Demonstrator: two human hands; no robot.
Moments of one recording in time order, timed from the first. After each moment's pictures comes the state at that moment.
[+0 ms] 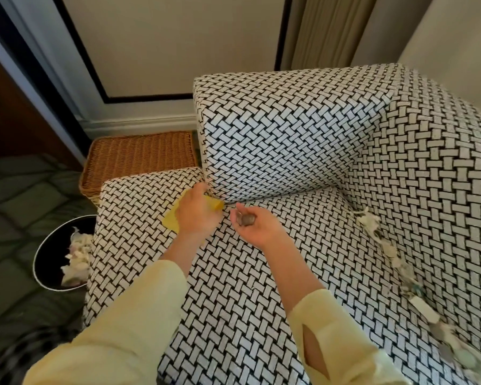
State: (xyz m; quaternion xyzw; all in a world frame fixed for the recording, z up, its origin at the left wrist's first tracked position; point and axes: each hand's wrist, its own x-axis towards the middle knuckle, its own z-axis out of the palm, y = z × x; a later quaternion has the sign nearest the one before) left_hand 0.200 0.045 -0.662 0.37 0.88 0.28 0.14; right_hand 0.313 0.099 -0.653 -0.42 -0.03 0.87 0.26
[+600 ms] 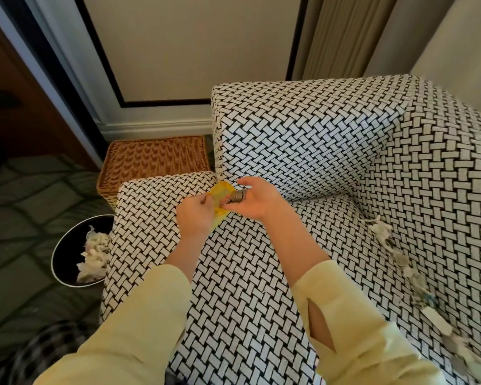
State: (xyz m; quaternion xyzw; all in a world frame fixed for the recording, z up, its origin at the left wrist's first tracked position) left_hand 0.193 0.026 -0.636 0.28 0.87 0.39 0.14; right_hand 0.275 0.110 -0.602 -0.42 -0.20 0.87 0.16
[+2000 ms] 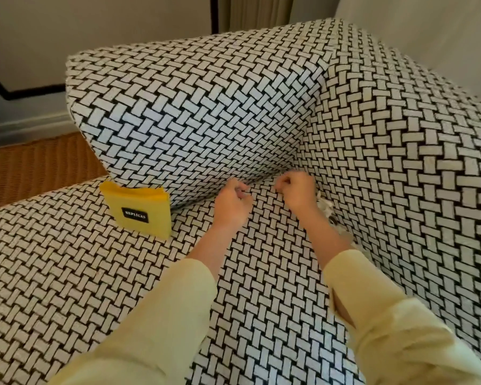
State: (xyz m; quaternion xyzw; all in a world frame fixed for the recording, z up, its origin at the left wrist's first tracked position) left_hand 0.328 0.164 -0.678 0.42 0.76 0.36 0.34; right_hand 0.446 0.244 -0.690 -0.64 -0.68 0.29 0.21
